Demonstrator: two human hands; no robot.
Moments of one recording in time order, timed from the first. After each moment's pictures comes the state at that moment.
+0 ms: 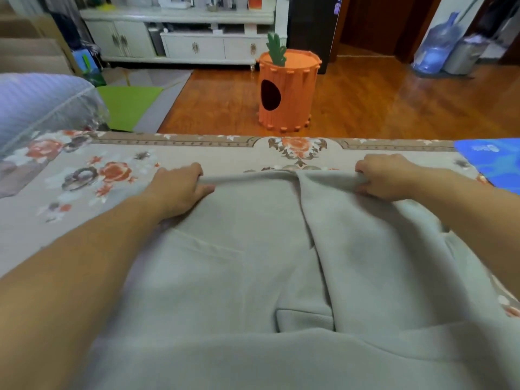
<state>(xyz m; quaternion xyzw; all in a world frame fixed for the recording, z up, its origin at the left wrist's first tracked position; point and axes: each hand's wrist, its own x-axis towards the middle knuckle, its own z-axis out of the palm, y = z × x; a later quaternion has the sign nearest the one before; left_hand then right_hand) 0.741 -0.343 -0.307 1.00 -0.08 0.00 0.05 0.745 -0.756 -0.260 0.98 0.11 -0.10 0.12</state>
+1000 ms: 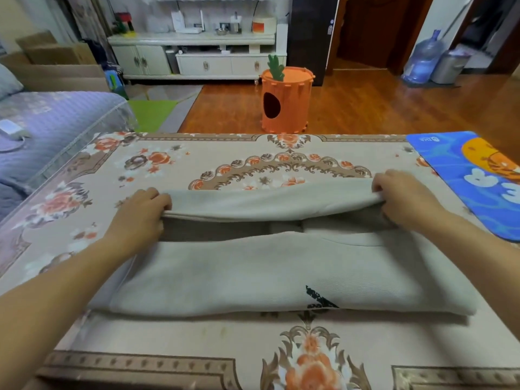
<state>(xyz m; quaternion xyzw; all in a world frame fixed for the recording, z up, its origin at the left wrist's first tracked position) 0.505 -0.275 -0.266 0.99 -0.08 0.11 0.01 0.526 -0.797 -0.231 1.00 0.05 0.05 -0.02</state>
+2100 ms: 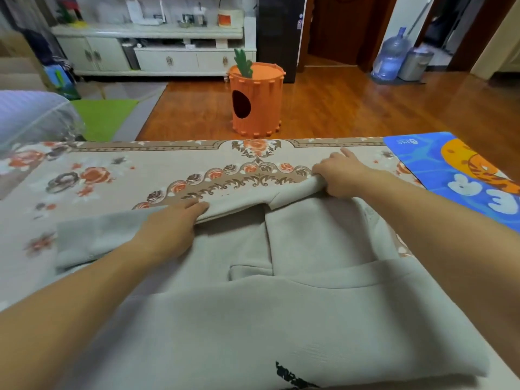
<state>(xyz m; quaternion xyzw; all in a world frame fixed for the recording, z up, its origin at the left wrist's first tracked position) 0.605 -0.412 -0.290 0.99 -0.15 -0.02 0.07 0.679 -0.785 -0.240 0.98 0.13 -0.06 0.12</state>
